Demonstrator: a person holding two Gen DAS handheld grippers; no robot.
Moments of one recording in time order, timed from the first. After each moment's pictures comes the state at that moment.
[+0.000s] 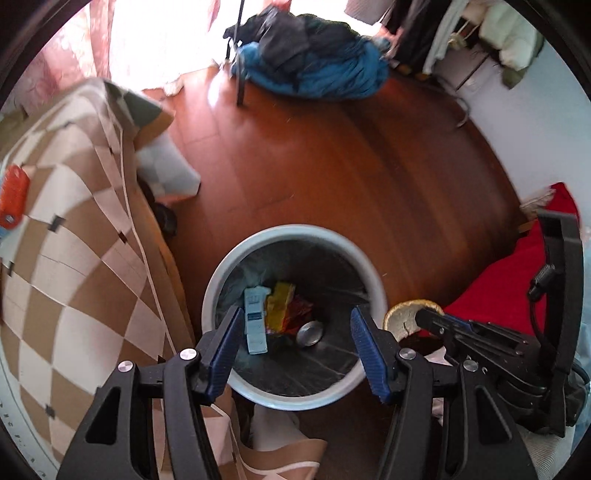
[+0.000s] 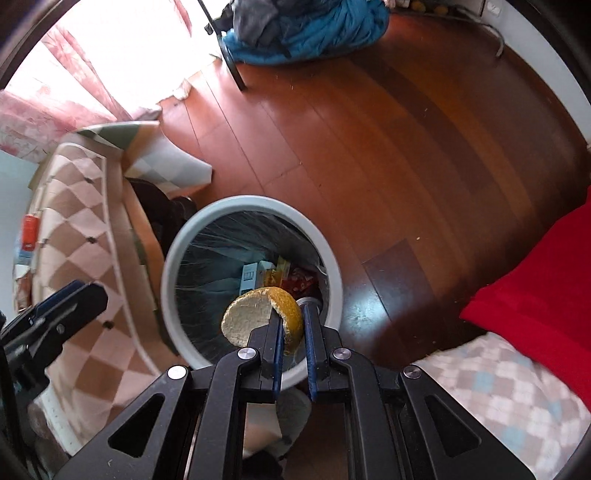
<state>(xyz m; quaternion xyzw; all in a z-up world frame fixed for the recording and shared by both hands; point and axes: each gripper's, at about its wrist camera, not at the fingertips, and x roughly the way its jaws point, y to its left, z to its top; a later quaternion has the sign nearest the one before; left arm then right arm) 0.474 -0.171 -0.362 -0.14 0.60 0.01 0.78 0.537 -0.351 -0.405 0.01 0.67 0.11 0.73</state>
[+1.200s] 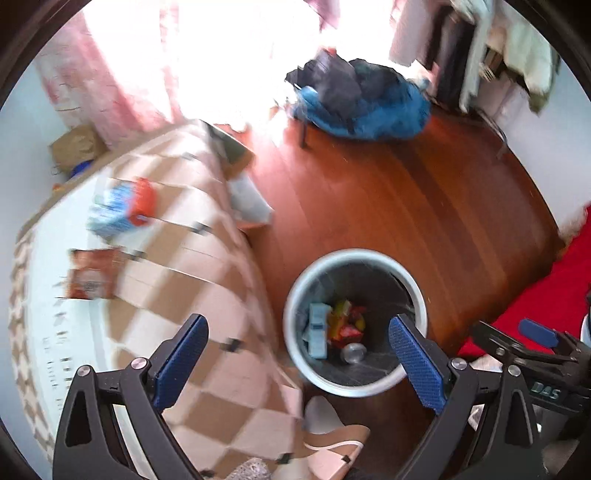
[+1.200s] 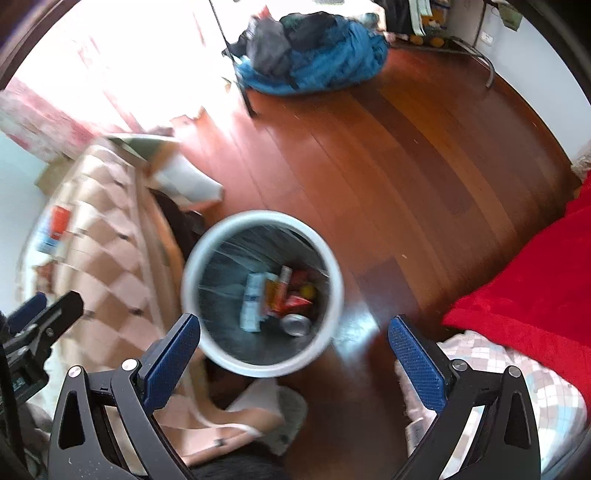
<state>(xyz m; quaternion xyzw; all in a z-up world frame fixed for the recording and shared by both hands) 0.408 -0.134 -0.266 -0.09 0.54 0.13 0.82 0.493 -0.335 -0.284 -0.01 0.61 0.13 0.78</state>
